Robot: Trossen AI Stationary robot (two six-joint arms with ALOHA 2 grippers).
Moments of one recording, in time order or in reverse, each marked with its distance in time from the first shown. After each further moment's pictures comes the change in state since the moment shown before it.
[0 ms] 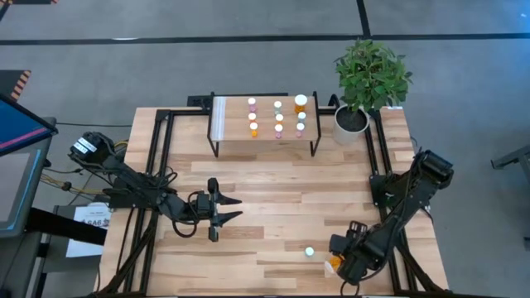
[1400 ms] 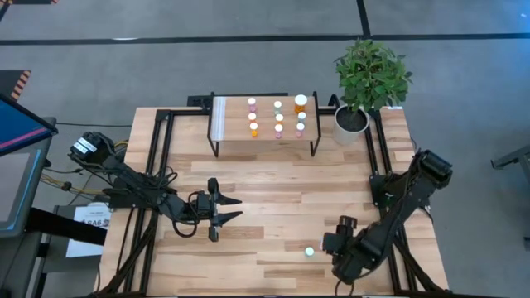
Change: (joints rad) left arm 0.000 0.000 0.000 -0.007 0.000 -0.009; right arm -0.038 0.006 0.070 -0.042 0.208 -0.141
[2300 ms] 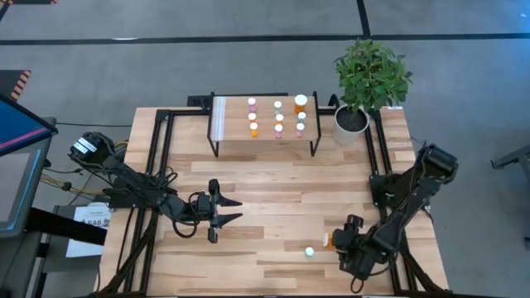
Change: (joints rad) left arm 0.000 0.000 0.000 -0.004 0.033 -0.005; right arm 0.086 -0.080 -0.305 0.289 0.074 0.150
